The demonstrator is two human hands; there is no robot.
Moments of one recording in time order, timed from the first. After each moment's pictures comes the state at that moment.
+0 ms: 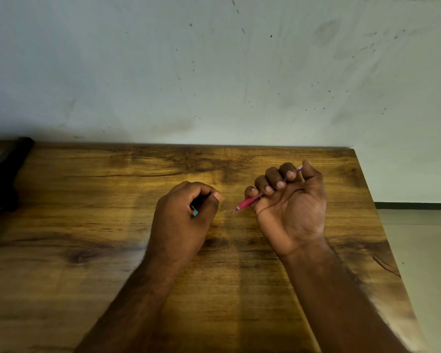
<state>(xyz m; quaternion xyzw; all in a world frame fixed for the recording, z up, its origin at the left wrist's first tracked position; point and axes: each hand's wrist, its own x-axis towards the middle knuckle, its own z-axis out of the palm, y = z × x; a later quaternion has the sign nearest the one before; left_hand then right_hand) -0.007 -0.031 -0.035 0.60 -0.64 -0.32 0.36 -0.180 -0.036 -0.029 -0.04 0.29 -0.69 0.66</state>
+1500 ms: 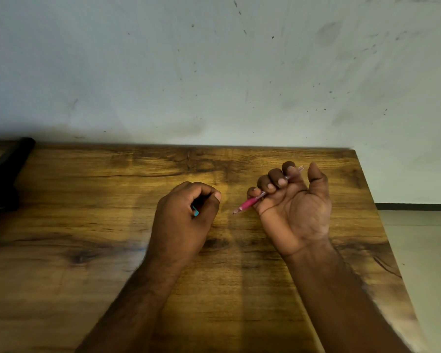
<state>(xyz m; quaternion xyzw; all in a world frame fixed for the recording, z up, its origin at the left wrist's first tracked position) -0.008 -0.032 -0.036 0.59 -0.65 -0.31 0.36 -0.185 -0.038 -0.034 -0.02 0.28 -0.69 0.66</state>
